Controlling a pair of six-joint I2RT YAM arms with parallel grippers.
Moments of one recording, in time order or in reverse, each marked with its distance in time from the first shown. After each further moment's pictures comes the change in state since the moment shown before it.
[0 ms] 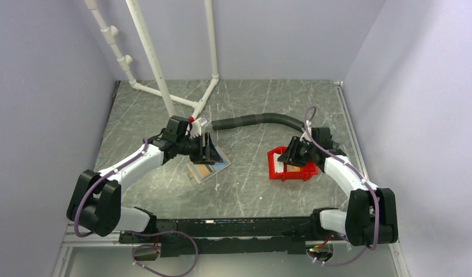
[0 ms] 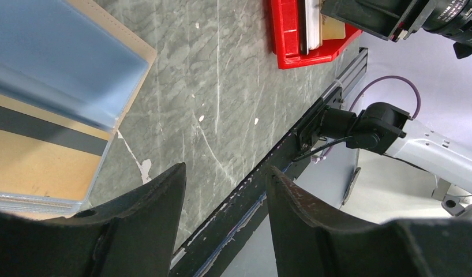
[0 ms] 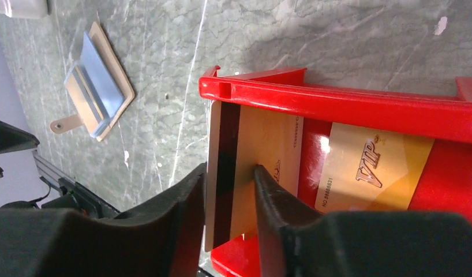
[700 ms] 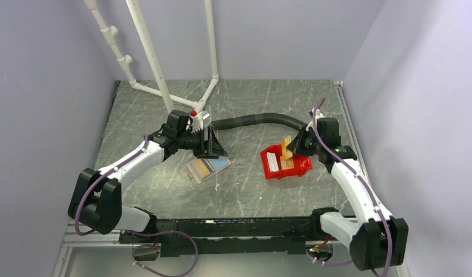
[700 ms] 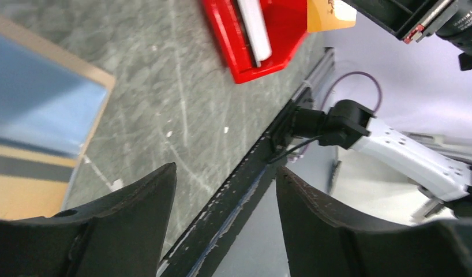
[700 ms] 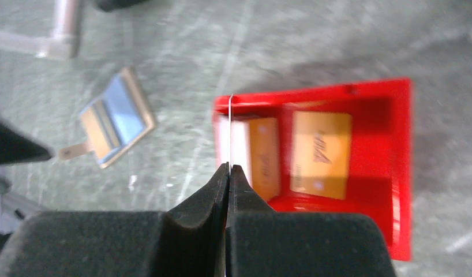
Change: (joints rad) left arm 0.000 0.011 0.058 0.018 0.048 -0.011; right arm 0.021 -0.162 0.136 -0.180 0.183 -0.027
